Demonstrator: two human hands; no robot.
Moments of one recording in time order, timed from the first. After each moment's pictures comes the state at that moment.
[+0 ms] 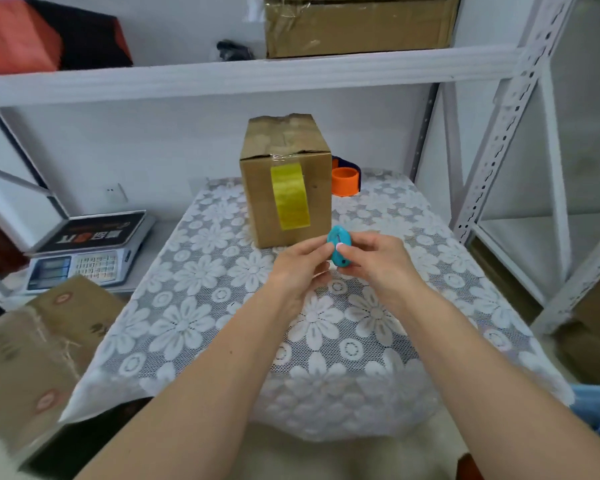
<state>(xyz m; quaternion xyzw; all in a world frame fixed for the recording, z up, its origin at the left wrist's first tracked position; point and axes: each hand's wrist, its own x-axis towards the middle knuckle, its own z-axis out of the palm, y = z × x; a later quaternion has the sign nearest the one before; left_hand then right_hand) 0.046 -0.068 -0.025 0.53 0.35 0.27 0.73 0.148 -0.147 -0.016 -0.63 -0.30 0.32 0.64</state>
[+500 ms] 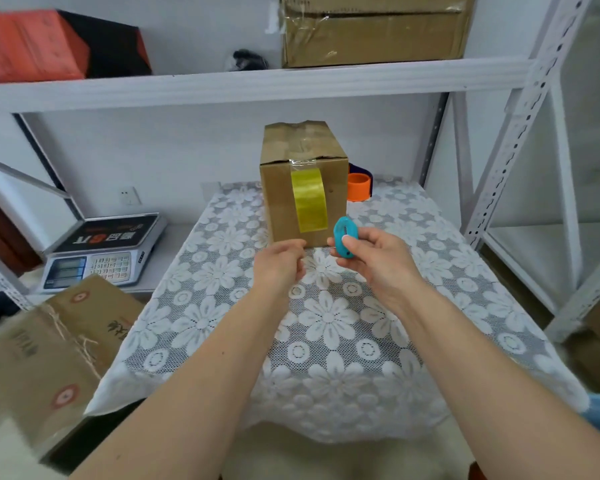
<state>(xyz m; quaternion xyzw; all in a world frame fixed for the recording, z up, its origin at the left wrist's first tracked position) 0.015 -0.046 -0.019 0.50 0.43 0.37 0.65 0.130 -0.134 -0.013 -0.56 -0.28 0.35 0.70</state>
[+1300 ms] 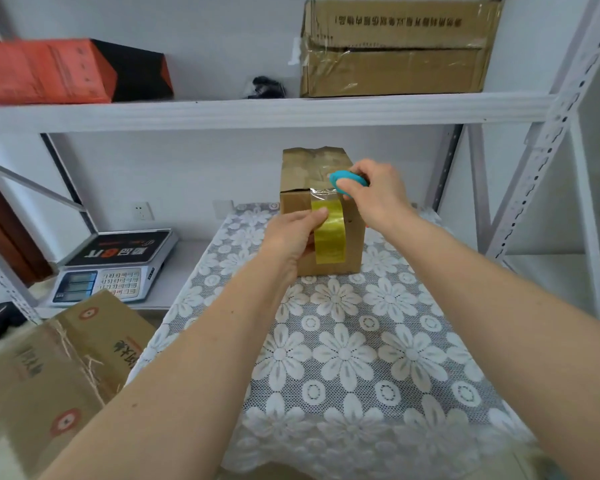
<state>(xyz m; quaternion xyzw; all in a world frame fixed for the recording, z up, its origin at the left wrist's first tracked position) 0.035 0.008 0.037 0.55 0.34 0.37 0.67 0.157 -0.049 0.082 -0.72 -0.48 0.00 0.49</state>
